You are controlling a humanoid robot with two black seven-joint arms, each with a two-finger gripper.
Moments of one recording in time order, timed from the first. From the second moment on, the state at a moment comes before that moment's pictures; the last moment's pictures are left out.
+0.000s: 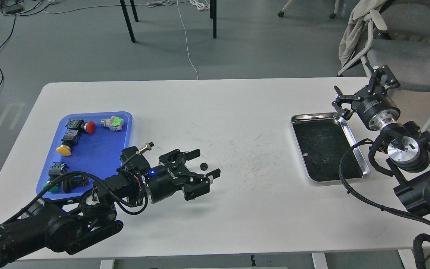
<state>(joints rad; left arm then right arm) -0.60 0.28 -0.23 -0.99 1.97 0.38 -0.37 0.57 -0.29 1.19 0.73 -0.15 0.25 0.06</state>
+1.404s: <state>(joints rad) -0.65 0.20 -0.20 -0.75 2.00 0.45 -0.33 0.56 -0.28 1.15 0.73 -0.15 0.25 0.06</state>
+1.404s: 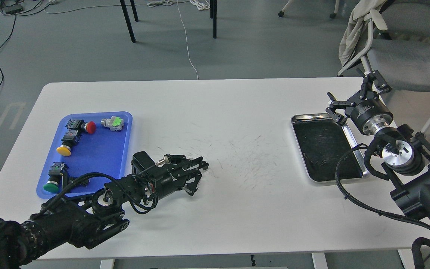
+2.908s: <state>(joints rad) -0.62 0.49 -0.19 -0.56 1.54 0.42 -0.47 0.59 -0.29 1.15 0.73 -0.15 0.24 0.06</state>
